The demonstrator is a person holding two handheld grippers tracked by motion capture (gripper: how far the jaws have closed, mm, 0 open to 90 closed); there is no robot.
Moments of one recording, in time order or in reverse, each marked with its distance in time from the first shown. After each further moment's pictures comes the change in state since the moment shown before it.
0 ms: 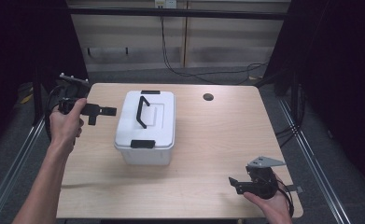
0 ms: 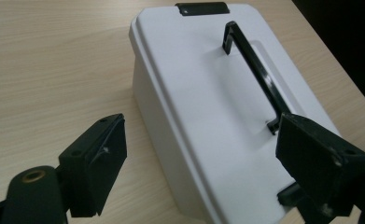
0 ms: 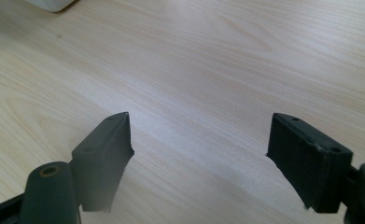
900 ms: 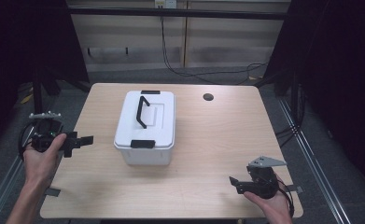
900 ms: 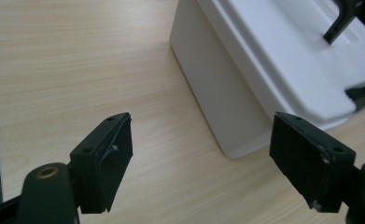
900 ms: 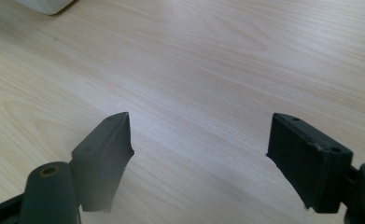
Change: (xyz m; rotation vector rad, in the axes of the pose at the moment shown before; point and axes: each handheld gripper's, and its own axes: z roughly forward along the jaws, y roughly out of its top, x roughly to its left) left arm 0.042 -0.098 -0.023 -0.053 0.032 0.014; right arm -0.001 0.000 -0.001 0.000 -0.007 0.016
